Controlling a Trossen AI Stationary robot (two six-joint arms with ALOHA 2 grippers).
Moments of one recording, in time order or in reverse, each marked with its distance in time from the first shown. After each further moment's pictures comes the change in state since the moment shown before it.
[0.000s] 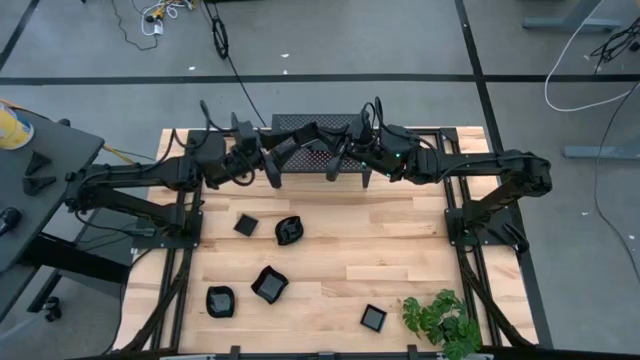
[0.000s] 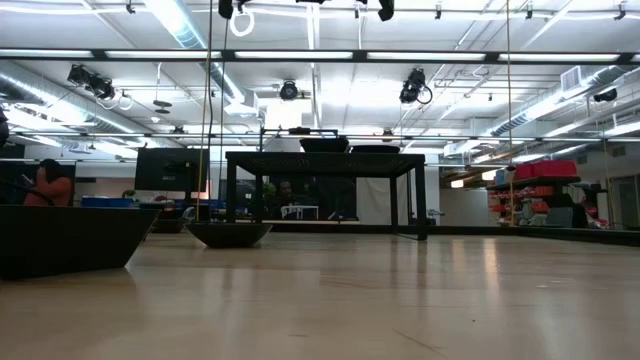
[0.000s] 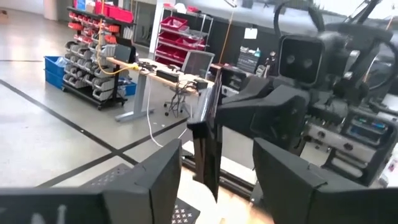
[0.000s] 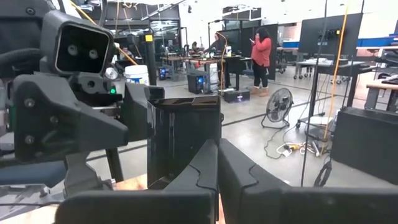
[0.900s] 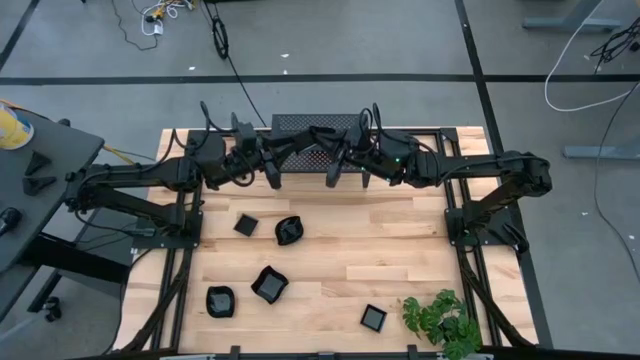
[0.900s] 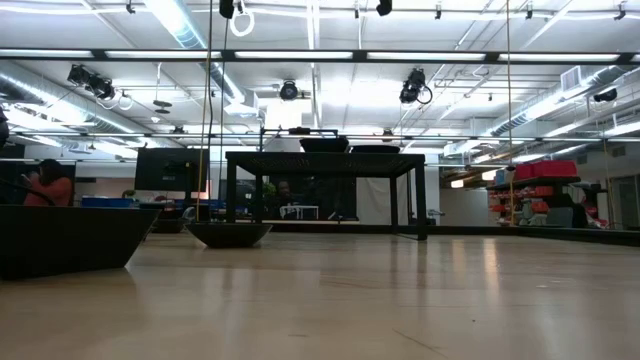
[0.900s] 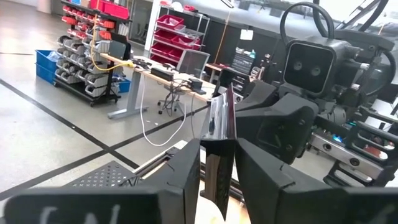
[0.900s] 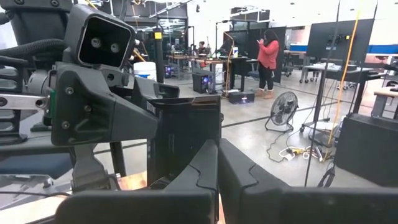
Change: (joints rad) left arm -0.010 0.000 0.000 0.002 0.010 -0.037; right arm 0.029 0.004 0.000 0.002 0.001 -0.038
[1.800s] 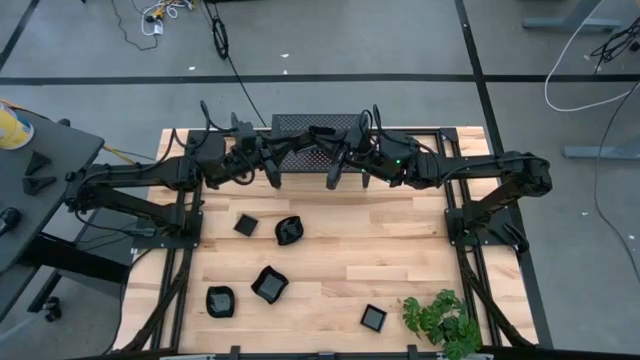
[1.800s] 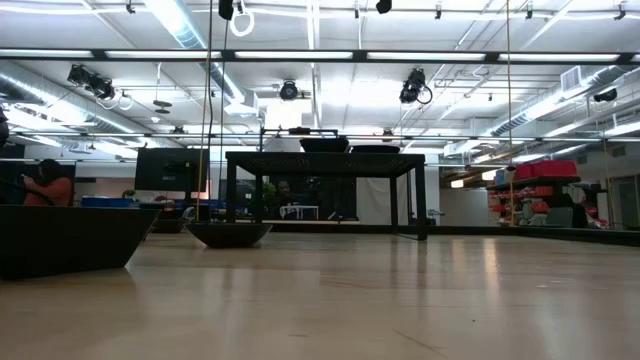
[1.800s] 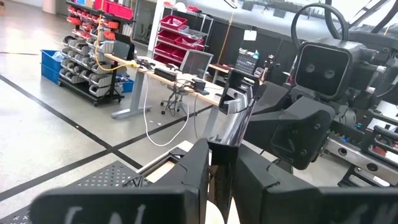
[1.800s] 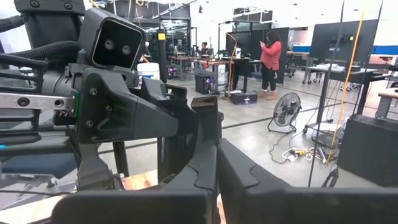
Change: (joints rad) left arm 0.000 0.000 0.000 -0.001 -0.003 0.000; right arm 0.006 0.000 0.000 0.002 -0.002 0.000
